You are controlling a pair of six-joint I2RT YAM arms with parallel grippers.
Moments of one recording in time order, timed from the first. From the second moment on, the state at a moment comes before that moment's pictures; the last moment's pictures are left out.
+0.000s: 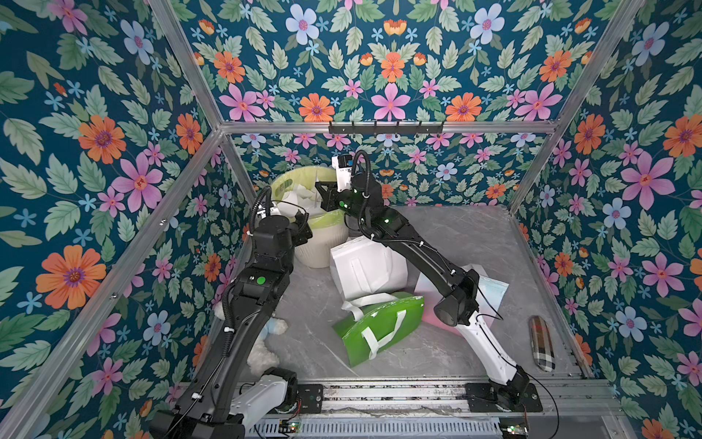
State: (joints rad) left arm -0.29 1.05 1.15 -0.35 -0.41 -0.34; right arm 0.81 2.49 2.73 -0.21 -0.06 0.43
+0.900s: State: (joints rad) left arm -0.29 1.06 1.16 -0.35 -0.41 -0.34; right arm 0.81 2.44 2.73 -0.22 -0.02 0.43
